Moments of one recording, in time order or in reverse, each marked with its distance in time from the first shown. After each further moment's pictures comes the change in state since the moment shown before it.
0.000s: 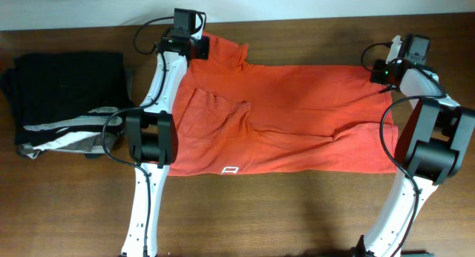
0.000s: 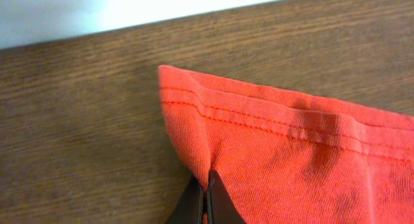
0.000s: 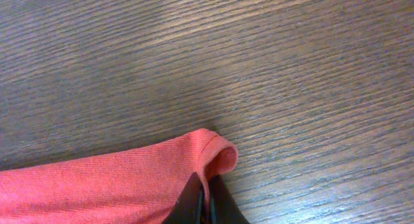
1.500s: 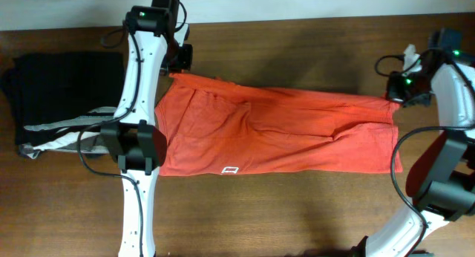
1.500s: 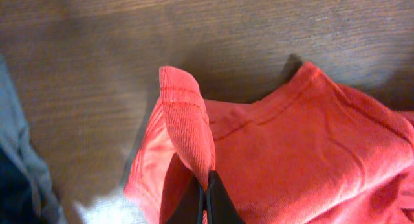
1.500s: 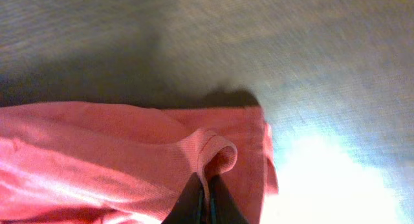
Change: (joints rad) left arm 0.029 -0.271 0.096 -0.856 0.002 -0.027; right arm -0.050 -0.336 -0.008 -0.692 -0.077 -0.072
